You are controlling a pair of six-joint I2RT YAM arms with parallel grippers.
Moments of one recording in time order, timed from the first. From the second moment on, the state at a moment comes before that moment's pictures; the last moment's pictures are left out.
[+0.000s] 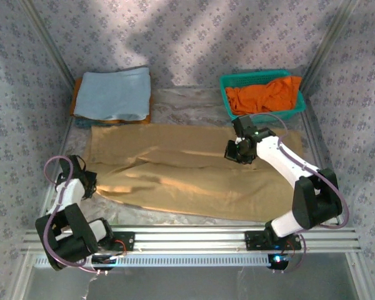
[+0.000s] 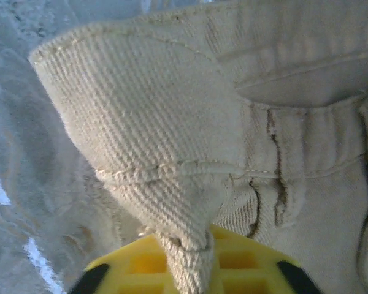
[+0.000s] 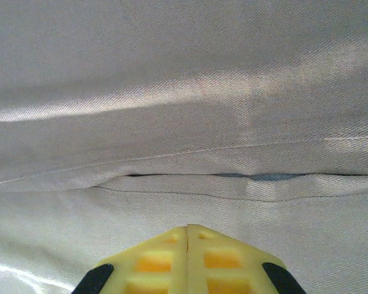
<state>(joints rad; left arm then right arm) 0.42 1.13 0.48 -0.44 0.02 -0.92 0.38 1.48 1.08 -0.80 -0.12 0.62</state>
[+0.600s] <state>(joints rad) -0.11 1.48 0.93 -0.56 -0.20 -0.80 0.38 1.50 1.04 -0.77 -0.12 0.64</state>
